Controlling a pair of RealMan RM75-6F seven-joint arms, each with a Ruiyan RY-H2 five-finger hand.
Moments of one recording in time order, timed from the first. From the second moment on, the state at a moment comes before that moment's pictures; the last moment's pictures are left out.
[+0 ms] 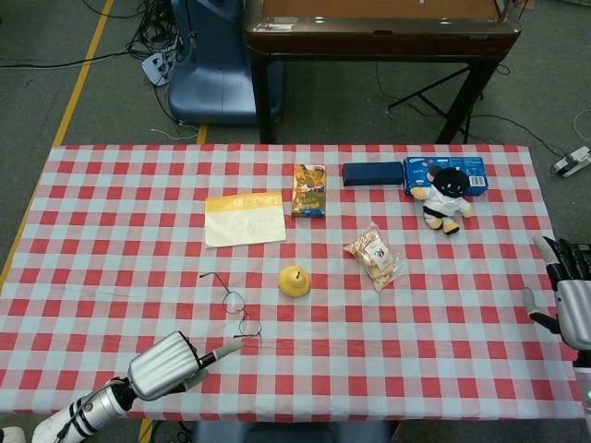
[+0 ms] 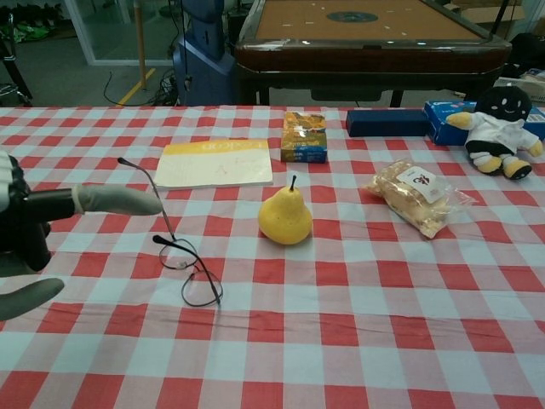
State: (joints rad) left arm -0.53 -1.18 0.18 -1.72 2.04 1.27 0.10; right arm 0.09 -1.03 0.12 -1.64 -1.43 1.46 0.06
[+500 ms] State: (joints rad) left arm -0.54 -1.28 0.13 -1.75 1.91 1.07 0.34; right arm 0.09 -1.04 0.12 -1.62 -1.42 1.45 0.06
